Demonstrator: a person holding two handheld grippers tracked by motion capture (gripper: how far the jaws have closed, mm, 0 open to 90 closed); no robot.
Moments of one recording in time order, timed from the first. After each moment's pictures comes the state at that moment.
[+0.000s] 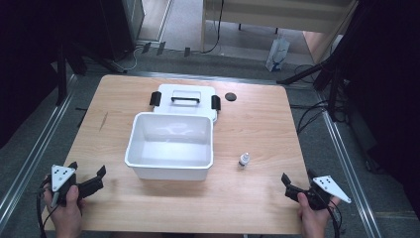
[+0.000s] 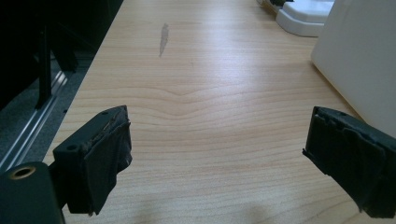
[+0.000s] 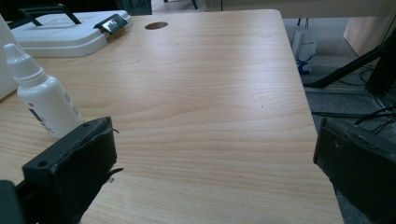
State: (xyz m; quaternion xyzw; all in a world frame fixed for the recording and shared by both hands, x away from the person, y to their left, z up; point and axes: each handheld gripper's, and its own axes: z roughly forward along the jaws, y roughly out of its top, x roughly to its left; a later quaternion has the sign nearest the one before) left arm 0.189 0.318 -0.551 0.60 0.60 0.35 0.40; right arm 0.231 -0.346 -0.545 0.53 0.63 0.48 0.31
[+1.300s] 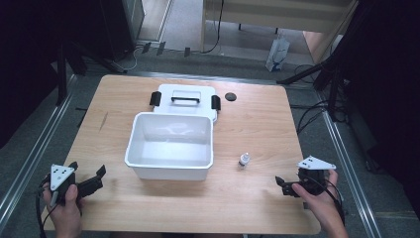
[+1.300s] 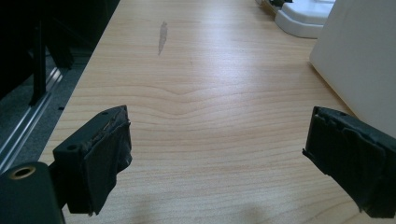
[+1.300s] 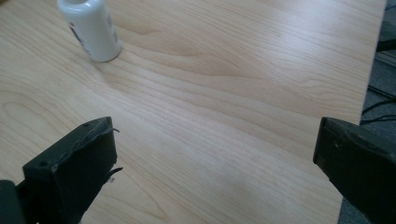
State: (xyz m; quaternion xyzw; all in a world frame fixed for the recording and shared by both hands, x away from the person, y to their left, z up) left arm 0.190 0.320 -0.551 0.60 0.60 0.34 0.41; right arm 0.265 -0.325 -0.497 0.44 0.81 0.32 0.21
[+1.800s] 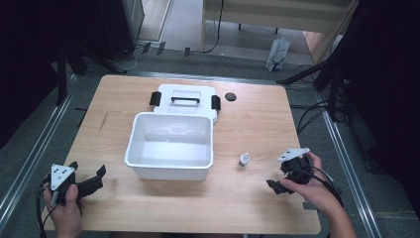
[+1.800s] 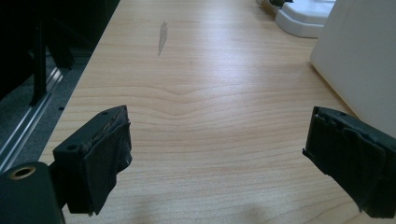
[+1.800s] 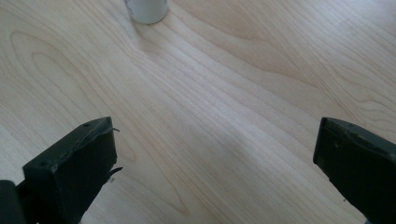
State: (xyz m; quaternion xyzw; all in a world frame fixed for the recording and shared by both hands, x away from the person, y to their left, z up) left arm 0.191 0.320 -0.551 0.60 0.60 0.34 0.41; right arm 0.290 -0.288 -0.486 0.36 0.90 0.20 0.14
